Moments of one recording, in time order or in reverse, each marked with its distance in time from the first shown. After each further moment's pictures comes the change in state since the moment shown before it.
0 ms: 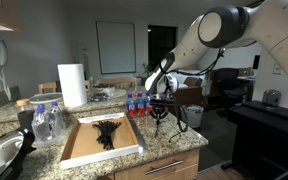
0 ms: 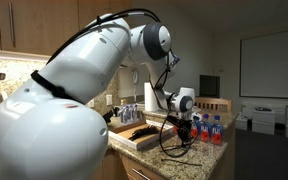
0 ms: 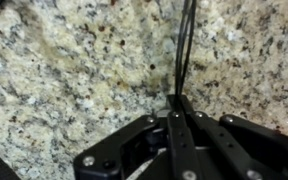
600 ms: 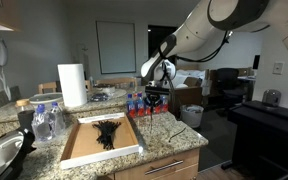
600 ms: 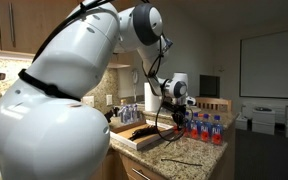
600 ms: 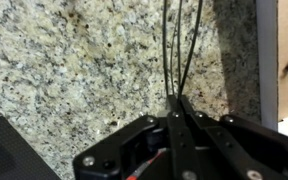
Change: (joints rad) arm 0.048 -0.158 0.001 -0.052 -0.006 0.015 0.000
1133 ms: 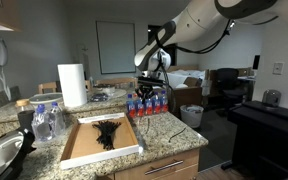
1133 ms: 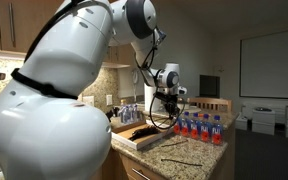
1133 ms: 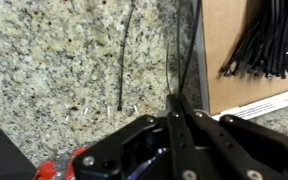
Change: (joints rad) arm 0.041 -0.079 0.037 0.023 -0.010 -0.039 0.004
